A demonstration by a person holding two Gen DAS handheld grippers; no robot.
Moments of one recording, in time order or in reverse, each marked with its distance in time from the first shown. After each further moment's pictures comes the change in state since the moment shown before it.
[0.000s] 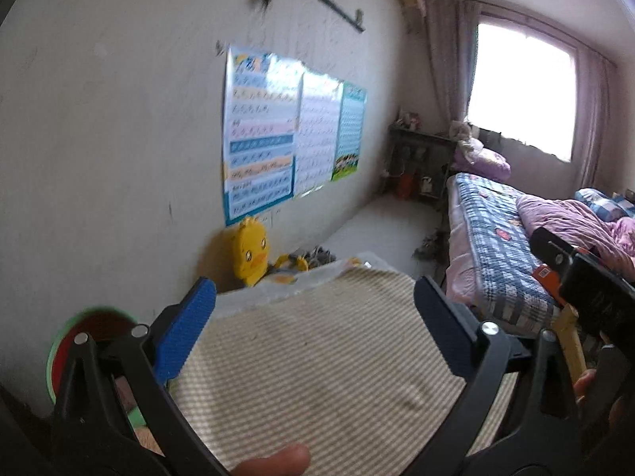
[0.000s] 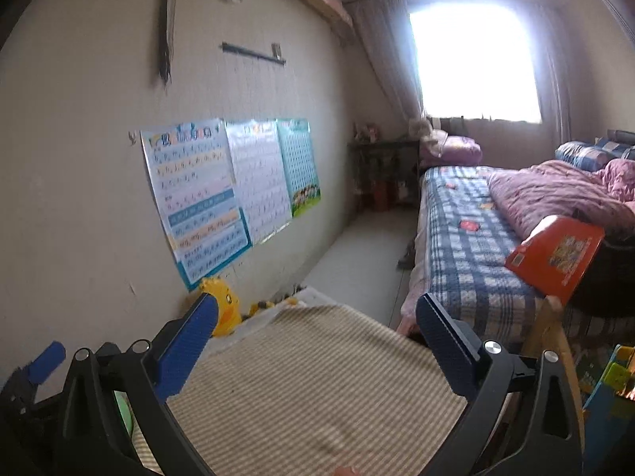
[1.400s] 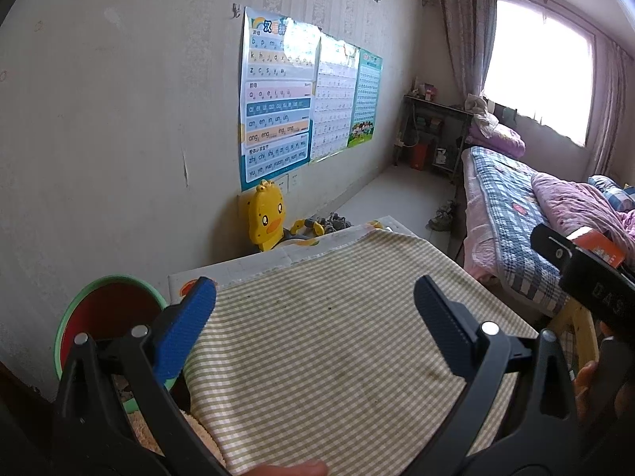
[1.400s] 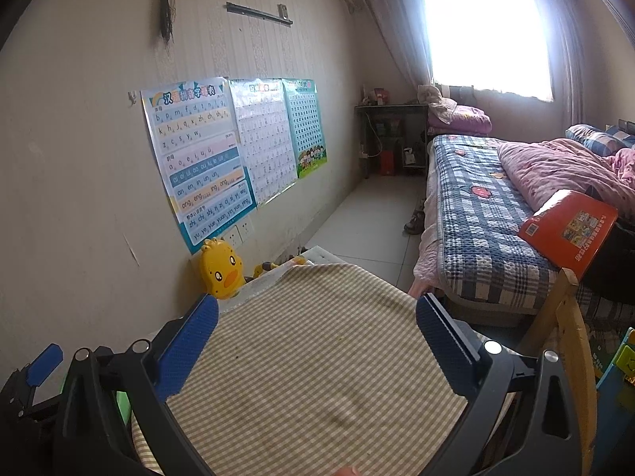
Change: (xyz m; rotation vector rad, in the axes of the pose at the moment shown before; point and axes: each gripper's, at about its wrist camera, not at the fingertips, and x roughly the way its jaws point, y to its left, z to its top) left arm 0.014 0.019 -0.018 -0.006 0.114 0.041; right arm 0.027 0.017 -0.021 -0.016 0.125 0.006
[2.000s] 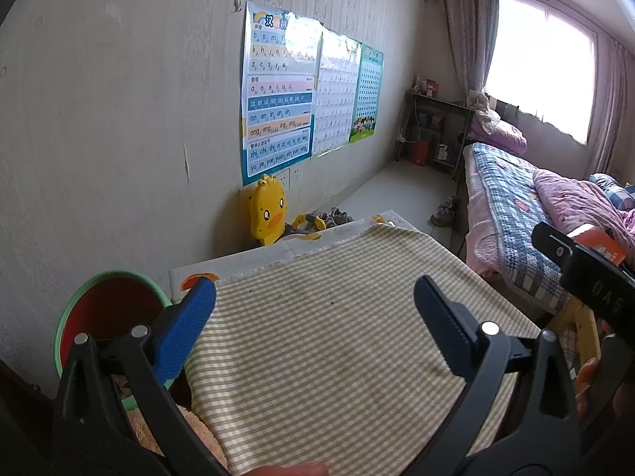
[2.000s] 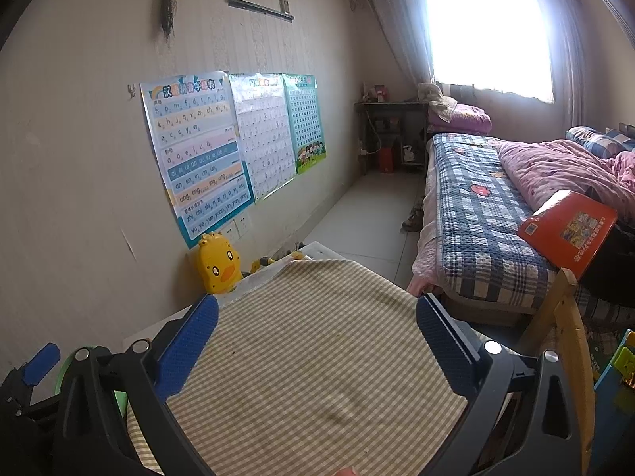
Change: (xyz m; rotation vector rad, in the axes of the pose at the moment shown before) left arm 0.003 0.001 -0.003 0.001 0.018 0.005; right arm 0.004 -0.001 -0.003 -0.015 0.014 -0.006
